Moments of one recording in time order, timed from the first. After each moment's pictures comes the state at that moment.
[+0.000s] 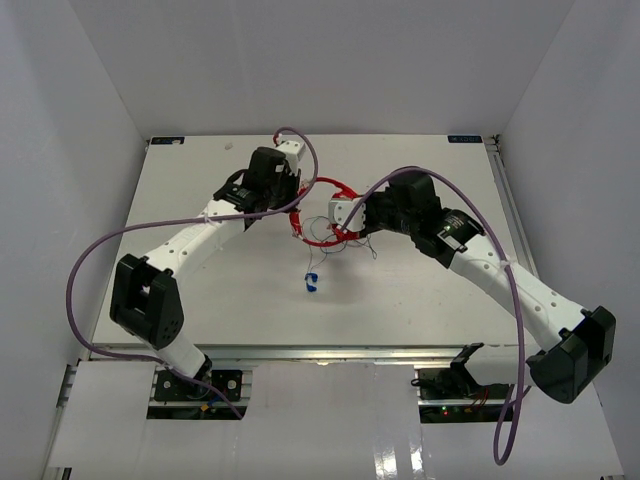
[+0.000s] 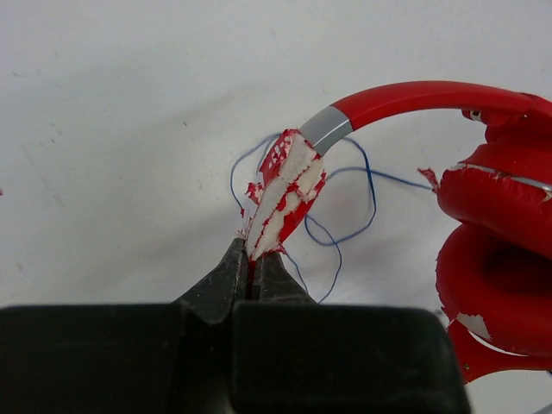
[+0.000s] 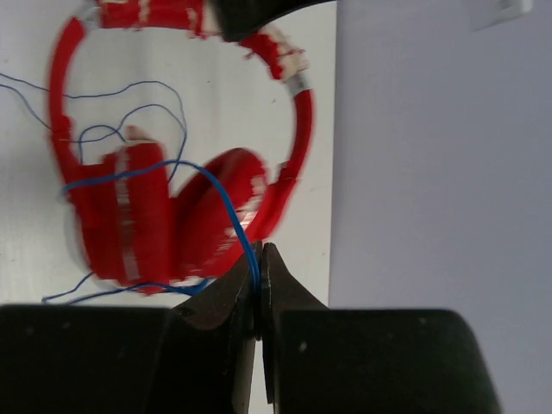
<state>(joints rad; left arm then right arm) -0.51 1.61 1.35 -0.37 0.00 -0.15 0.71 1.26 1.21 -0.41 -0.20 -1.14</state>
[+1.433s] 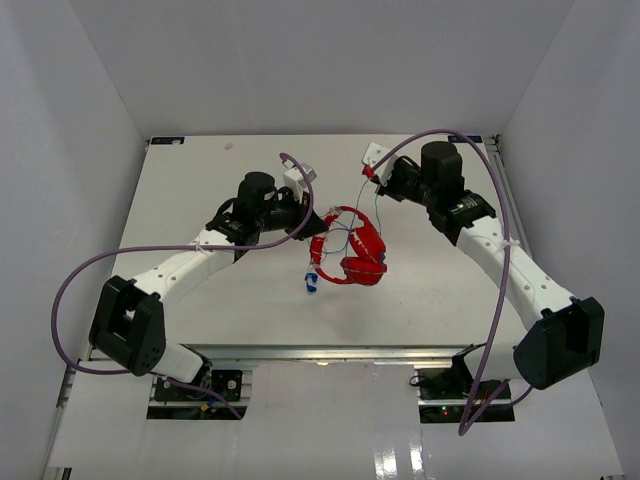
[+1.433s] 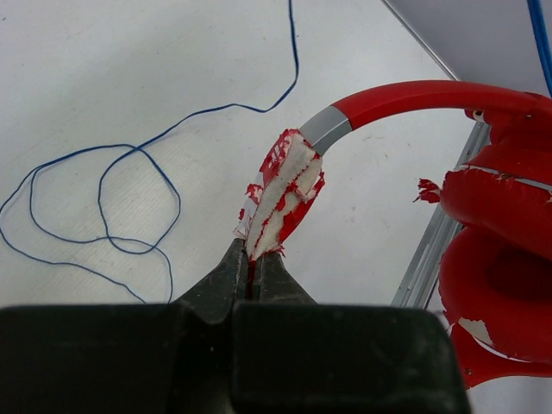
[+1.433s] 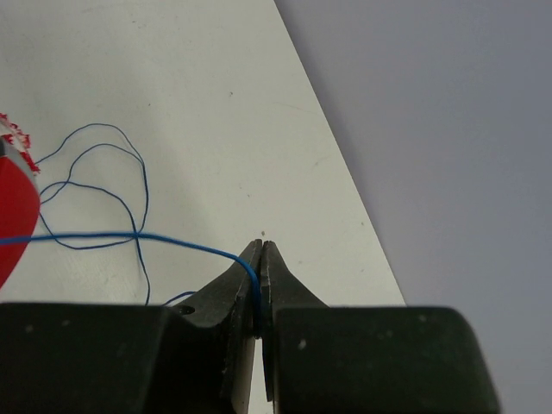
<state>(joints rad) -0.53 1.44 1.04 -0.03 0.54 -0.20 0.45 1.34 1.22 -0.20 -0.37 -0.79</state>
